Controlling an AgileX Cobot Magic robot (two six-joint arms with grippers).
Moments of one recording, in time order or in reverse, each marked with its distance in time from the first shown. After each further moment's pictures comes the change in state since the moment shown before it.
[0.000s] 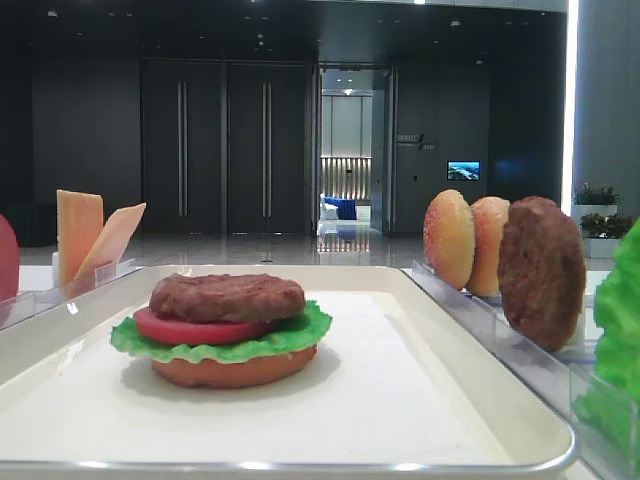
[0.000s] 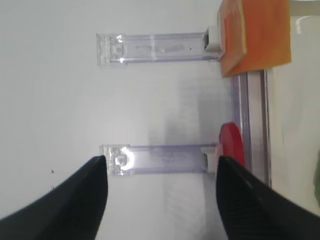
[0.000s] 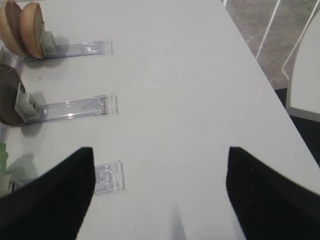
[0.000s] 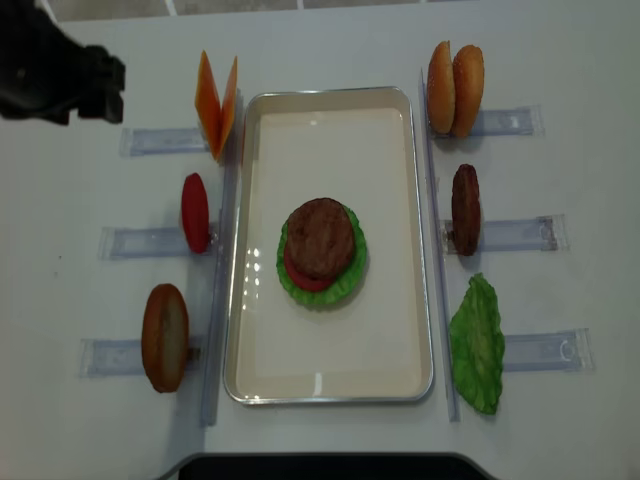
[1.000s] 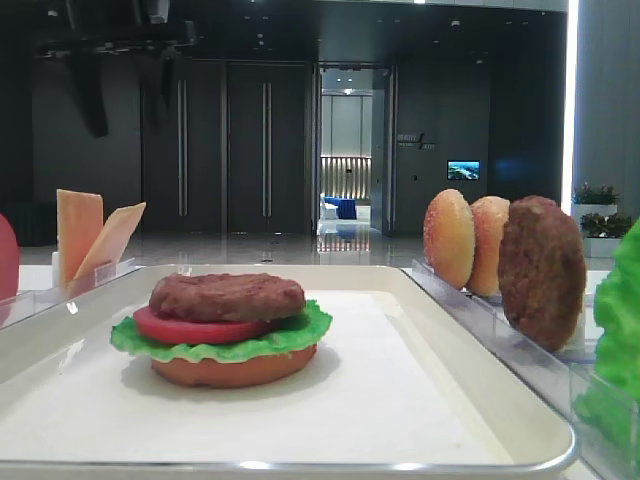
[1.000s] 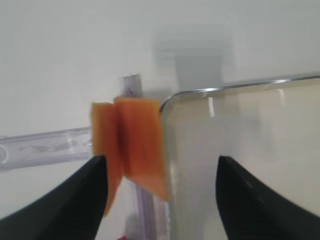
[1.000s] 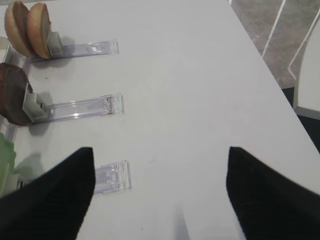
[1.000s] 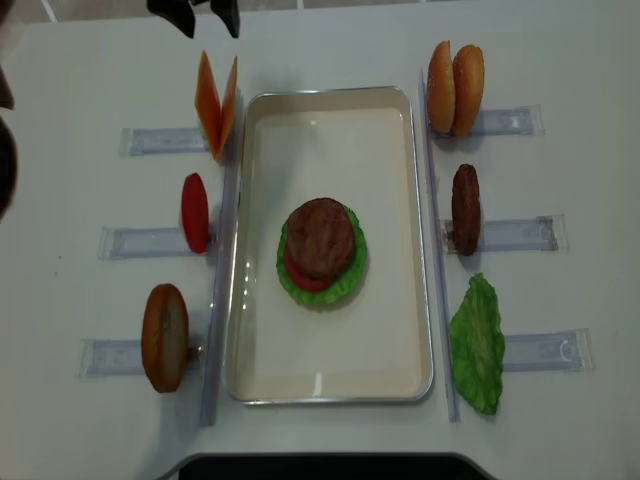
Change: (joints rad) left arm -0.175 0.581 -0.724 -0.070 0.220 -0.079; right arm 0.000 0.000 0.000 0.018 0.000 0.000
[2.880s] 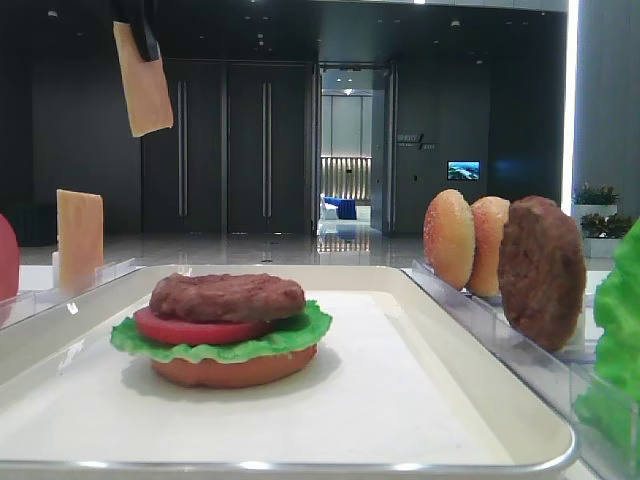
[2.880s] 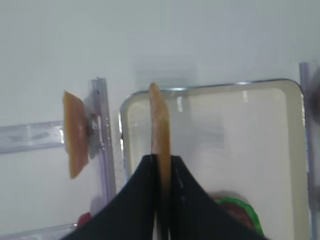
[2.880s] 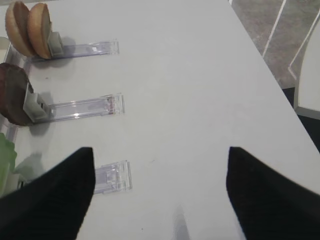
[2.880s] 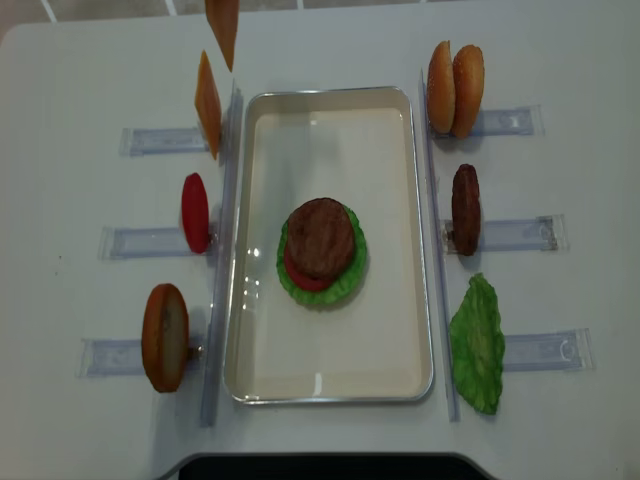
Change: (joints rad) left arm -0.021 -0.140 0.030 -0.102 0.015 -0.042; right arm 0.000 0.000 0.000 0.001 0.000 0.000
